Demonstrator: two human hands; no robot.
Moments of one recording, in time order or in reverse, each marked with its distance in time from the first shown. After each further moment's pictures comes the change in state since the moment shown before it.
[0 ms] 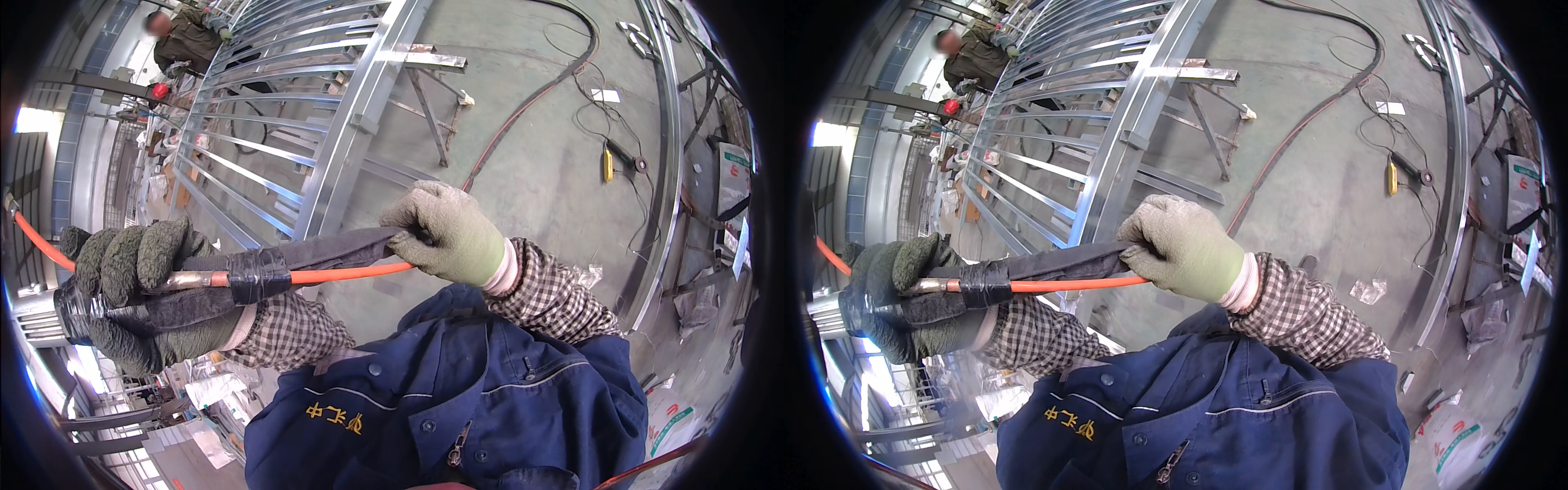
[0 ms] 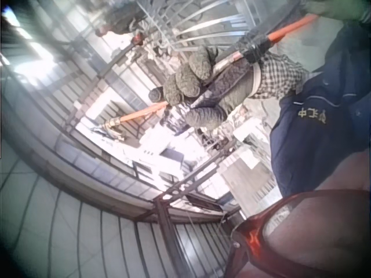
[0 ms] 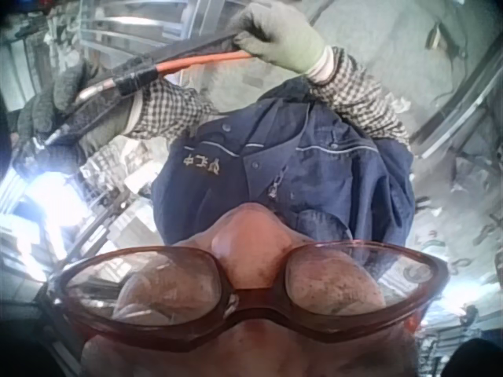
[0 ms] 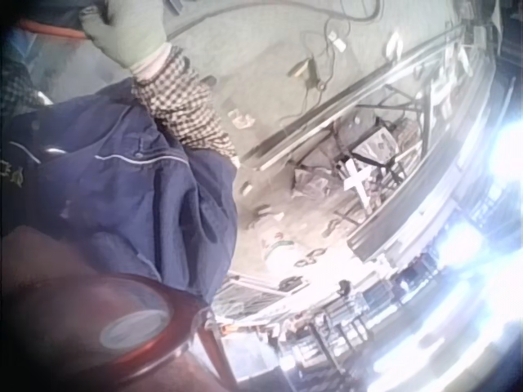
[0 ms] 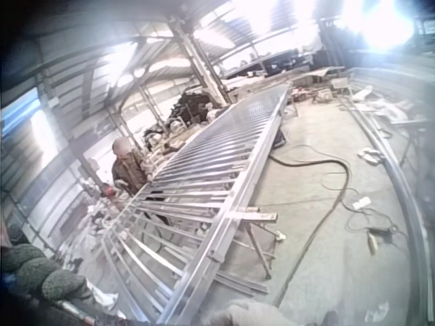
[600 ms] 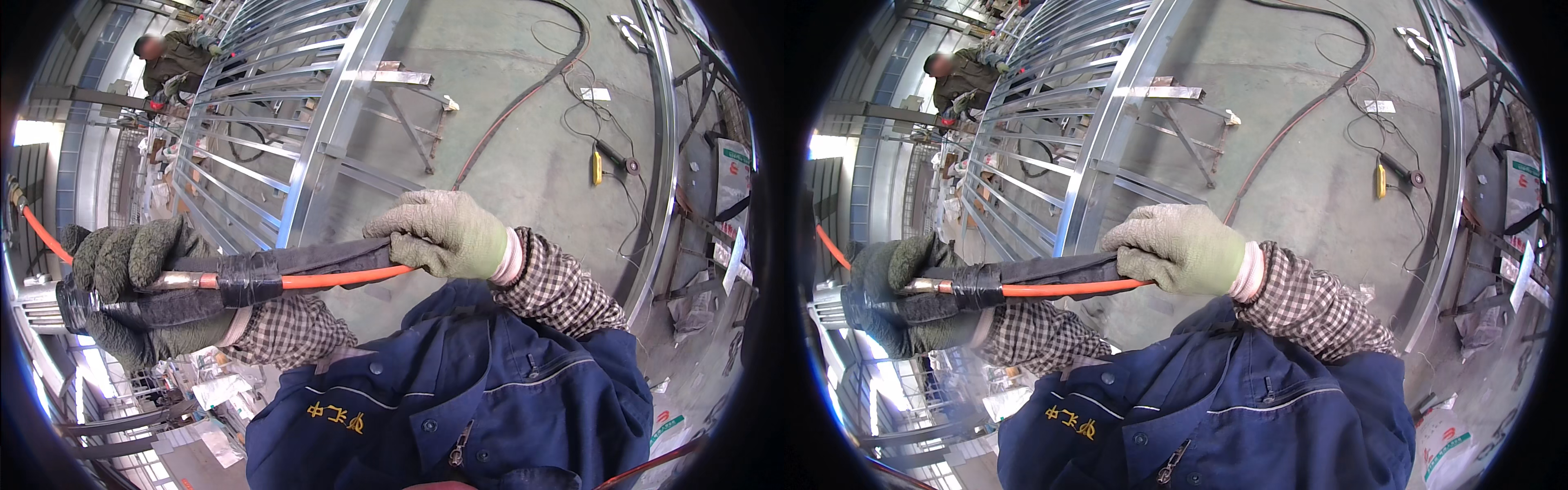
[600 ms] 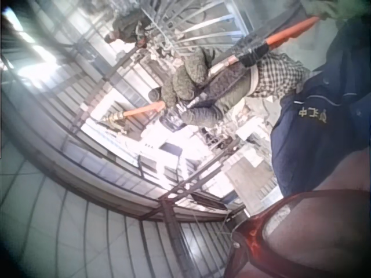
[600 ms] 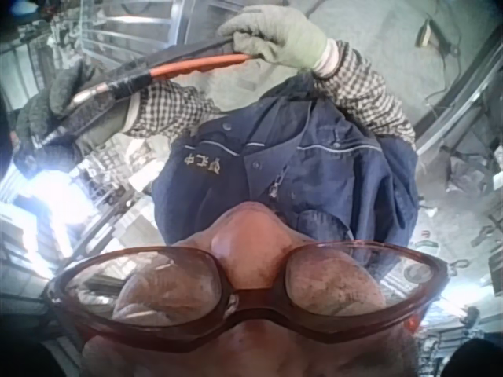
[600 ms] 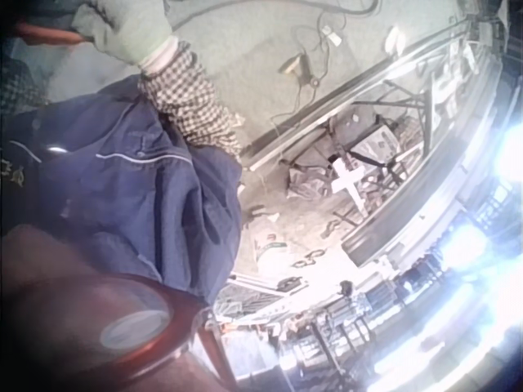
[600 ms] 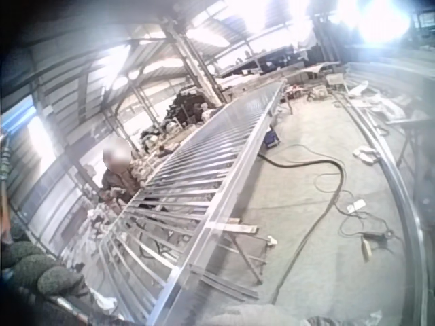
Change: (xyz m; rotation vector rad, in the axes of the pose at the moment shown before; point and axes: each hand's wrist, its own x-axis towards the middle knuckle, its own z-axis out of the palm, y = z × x) left_hand 0.015 -0.087 0.078 -0.023 0.035 0.052; right_hand -0.012 0.018 -0.117 0.122 -0.144 -0.094
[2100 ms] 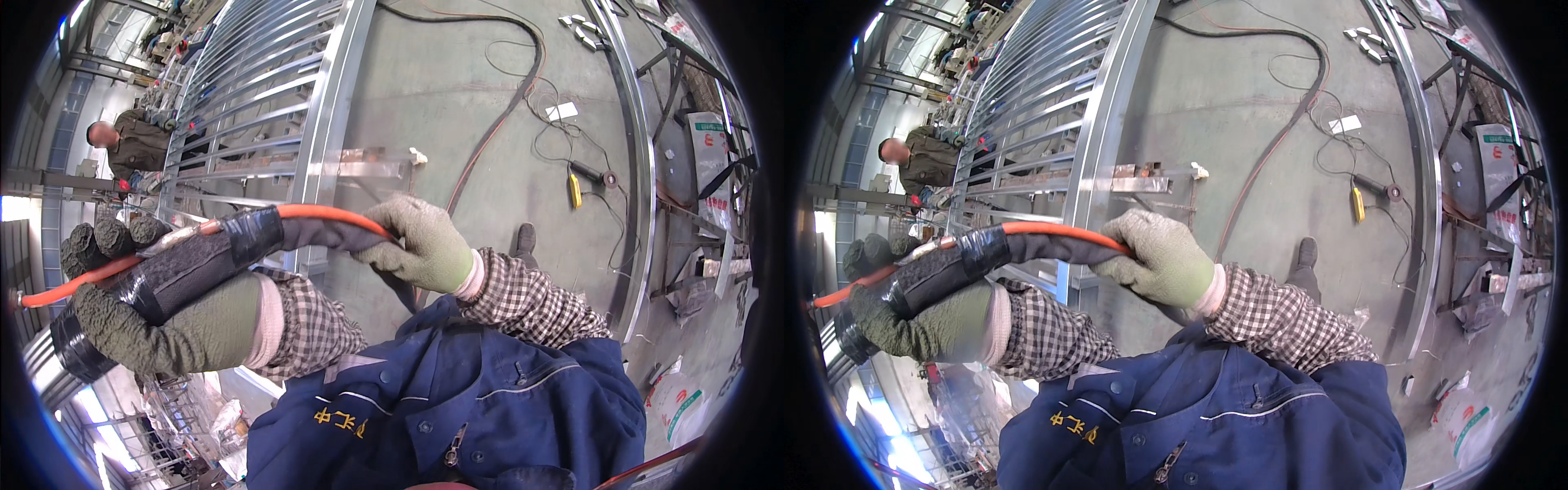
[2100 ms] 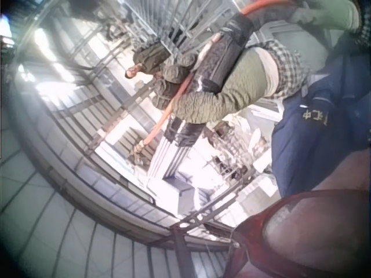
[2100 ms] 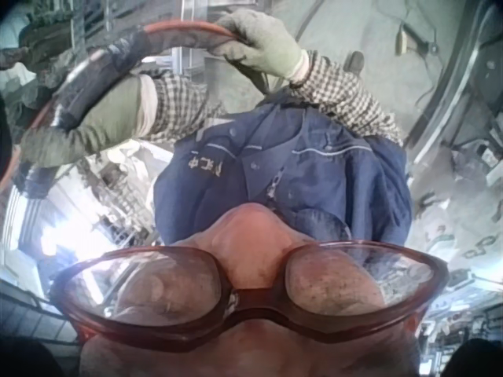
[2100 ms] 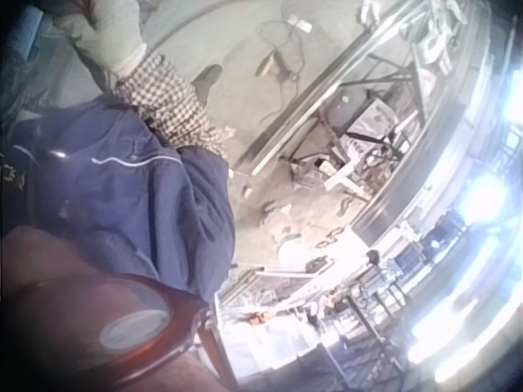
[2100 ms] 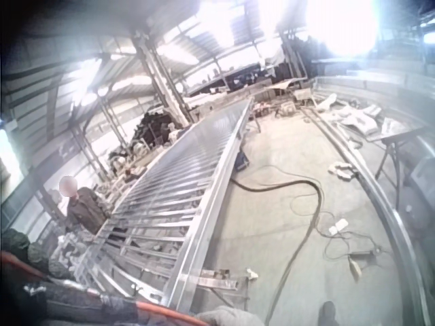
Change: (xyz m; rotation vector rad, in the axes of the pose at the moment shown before) left_hand 0.138 -0.201 -0.046 0.450 0.022 0.346; right_hand 0.110 0.106 -0.091 -0.065 0.380 0.218
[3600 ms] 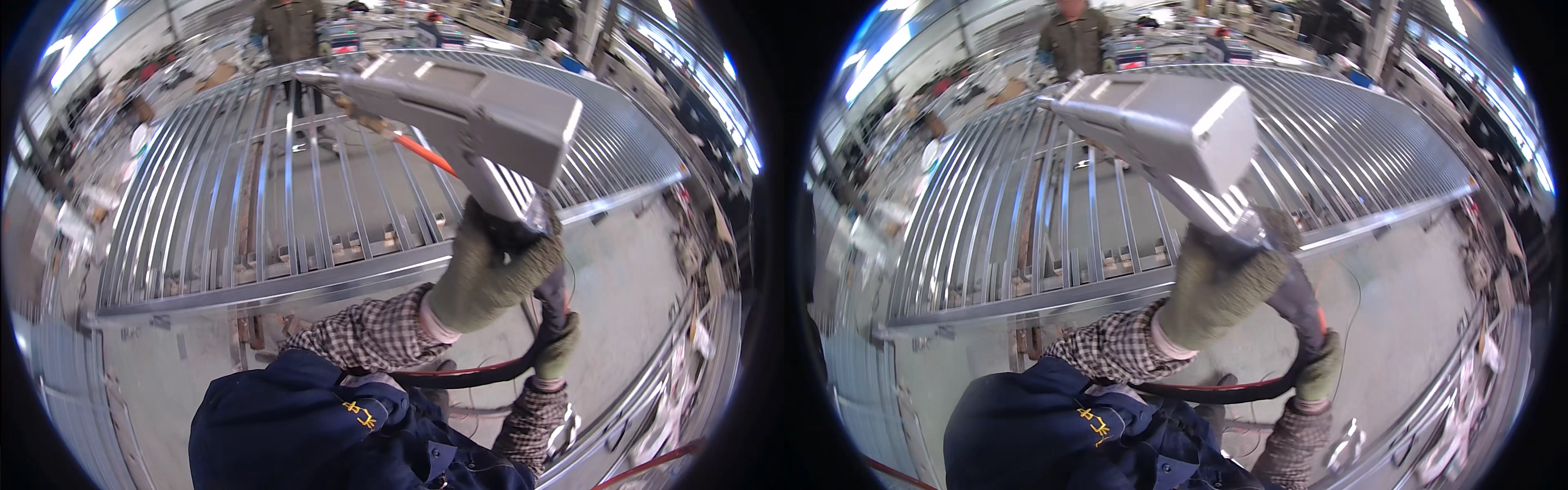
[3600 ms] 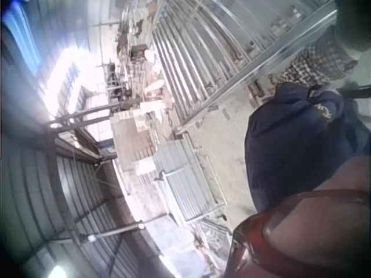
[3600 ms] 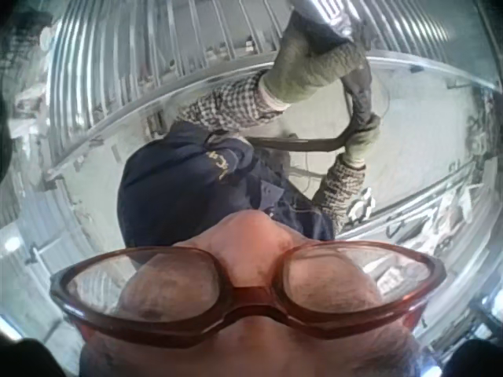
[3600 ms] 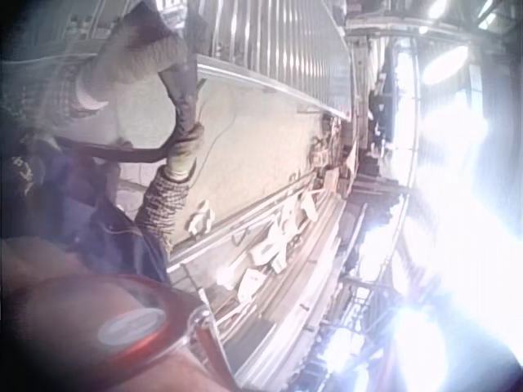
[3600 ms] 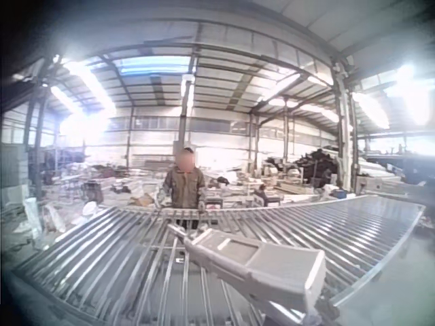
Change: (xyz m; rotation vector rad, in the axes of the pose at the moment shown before) left_hand 0.166 -0.720 0.237 0.027 0.068 -0.296; right_hand 0.703 0.358 -0.486 -0.520 -0.066 0.053
